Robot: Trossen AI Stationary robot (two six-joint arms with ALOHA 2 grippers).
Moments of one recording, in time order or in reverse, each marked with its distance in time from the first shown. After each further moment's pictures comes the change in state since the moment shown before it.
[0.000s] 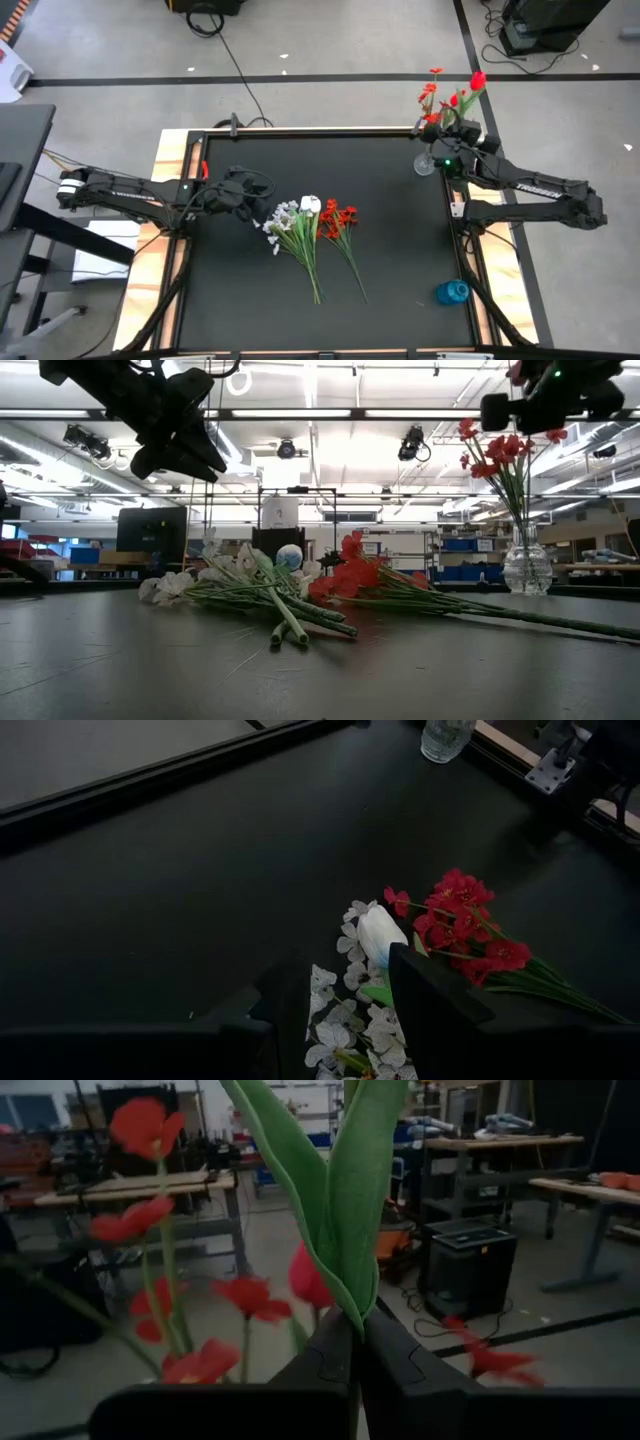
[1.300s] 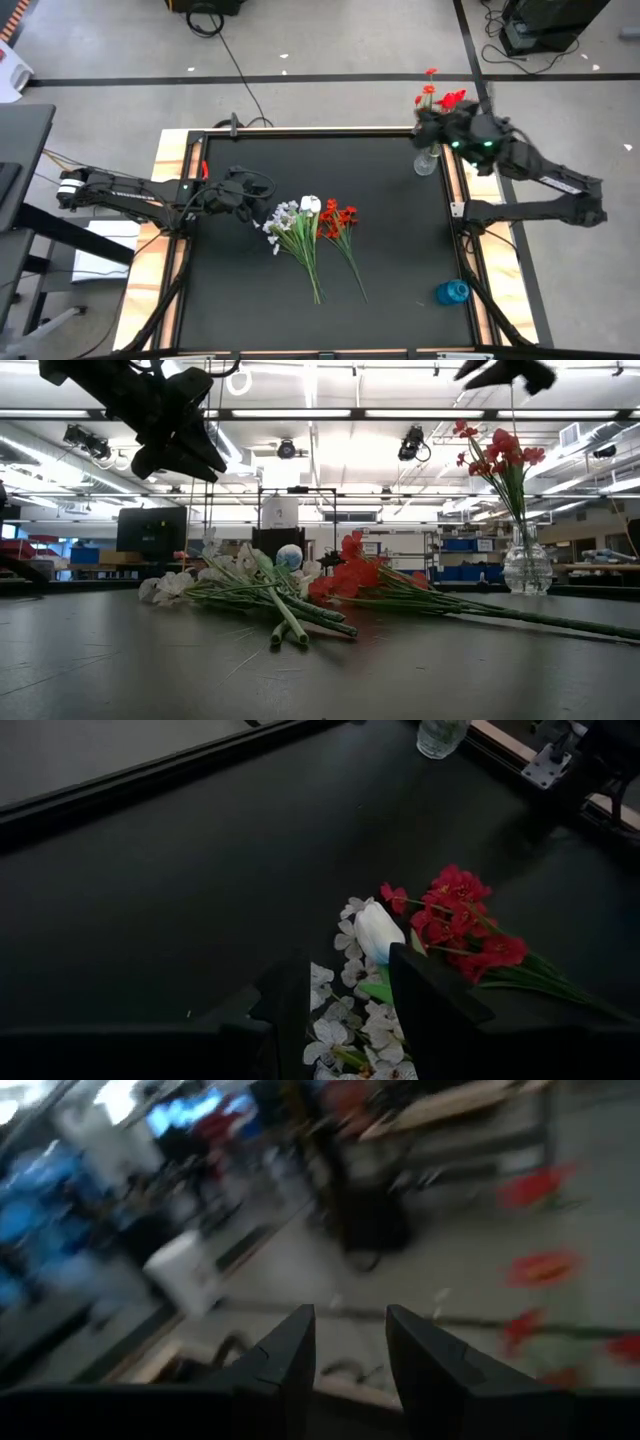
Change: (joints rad) left arm -0.001 0.000 0.000 0.000 0.009 0.015; right arm 0.050 0.013 0.310 0.050 -0.815 -0.094
